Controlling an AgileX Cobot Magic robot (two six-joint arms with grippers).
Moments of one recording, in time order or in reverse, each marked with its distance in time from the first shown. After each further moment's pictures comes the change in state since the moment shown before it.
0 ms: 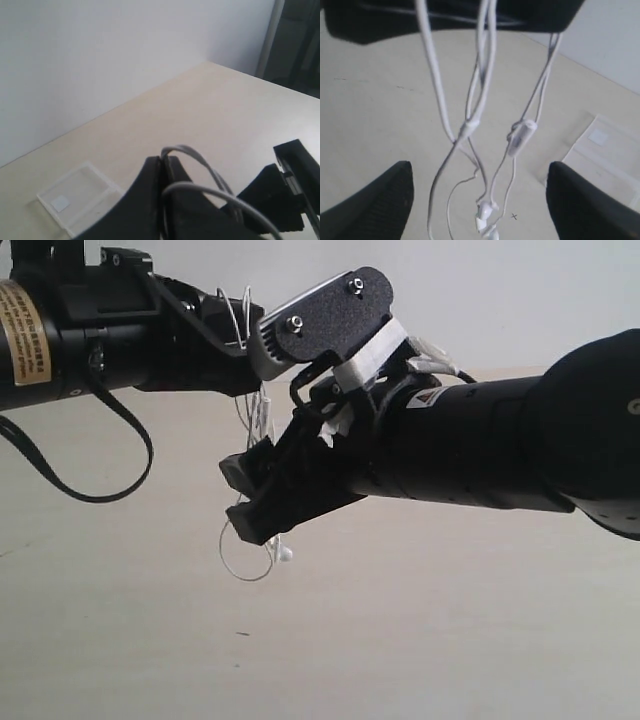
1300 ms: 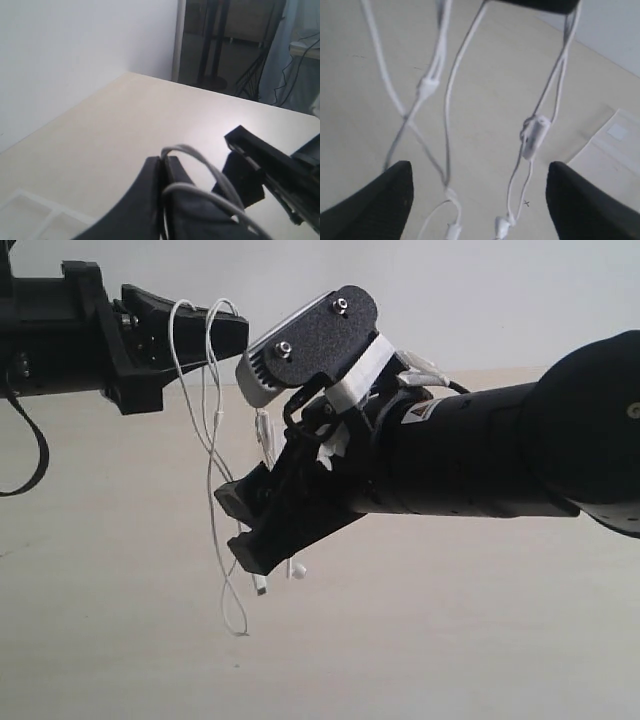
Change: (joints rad) left arm 0.375 0.091 0.006 0.643 -0.685 -0.457; right arm 0.000 0.001 -0.001 -0.034 0.080 -0.010
